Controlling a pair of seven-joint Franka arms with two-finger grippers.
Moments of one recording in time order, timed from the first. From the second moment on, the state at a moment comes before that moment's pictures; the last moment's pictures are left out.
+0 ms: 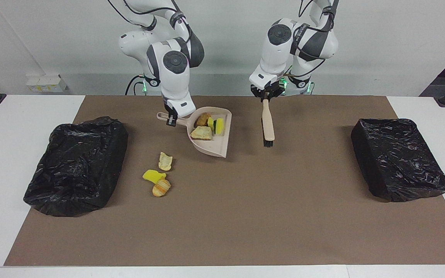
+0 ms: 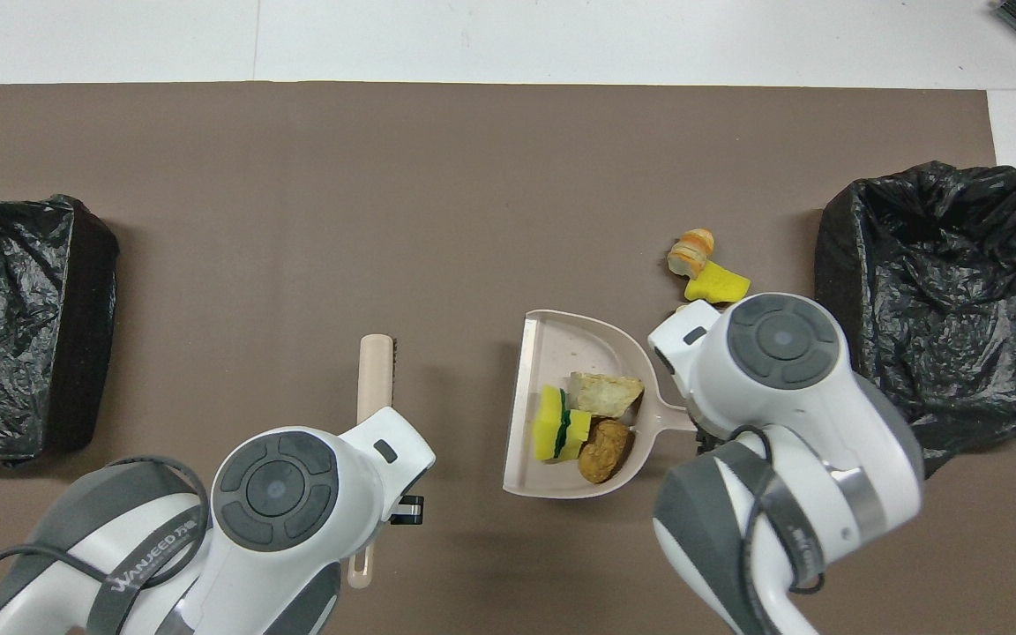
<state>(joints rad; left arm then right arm) -0.62 -0.24 -0.05 -2.26 -0.08 1.85 -0.54 0.49 -0.07 -0.13 -2.09 -0.10 1.79 -0.96</state>
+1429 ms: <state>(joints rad) -1.00 -0.26 -0.09 -2.55 -0.18 2.14 -0.90 -0.21 0.10 -0.13 -1.73 -0.64 2.01 -1.61</state>
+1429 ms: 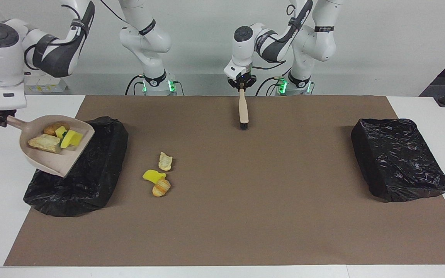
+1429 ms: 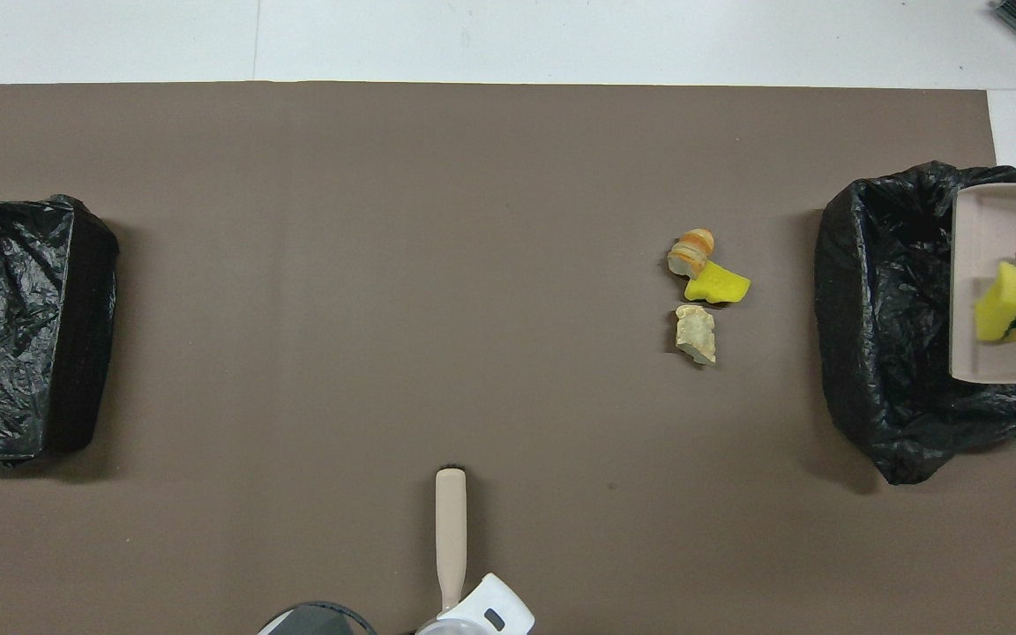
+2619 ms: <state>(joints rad) -0.95 -0.23 -0.06 -2.53 -0.18 2.16 -0.87 -0.13 0.03 -0.12 -1.75 -1.00 2.05 -1.79</state>
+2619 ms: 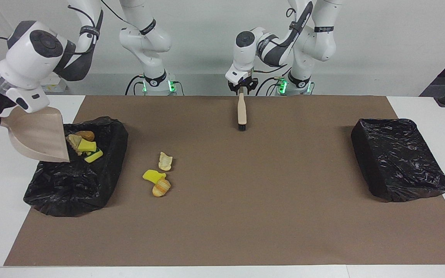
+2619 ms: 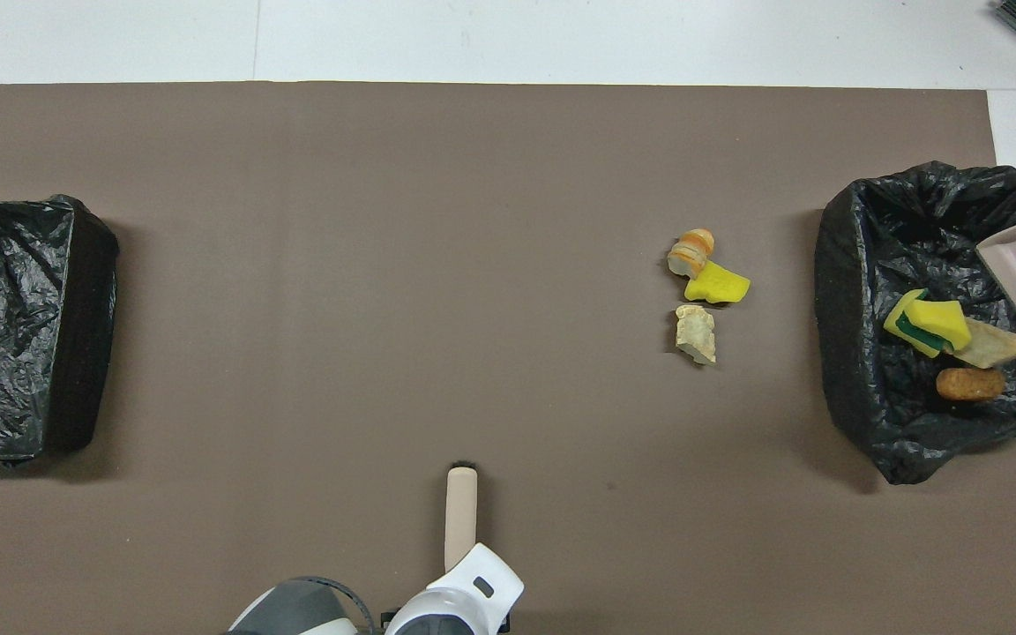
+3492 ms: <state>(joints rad) -0.45 -0.15 -0.05 -1.95 0.00 1.95 -0.18 0.13 -0.04 0.06 -1.75 -0.44 1.59 -0.71</state>
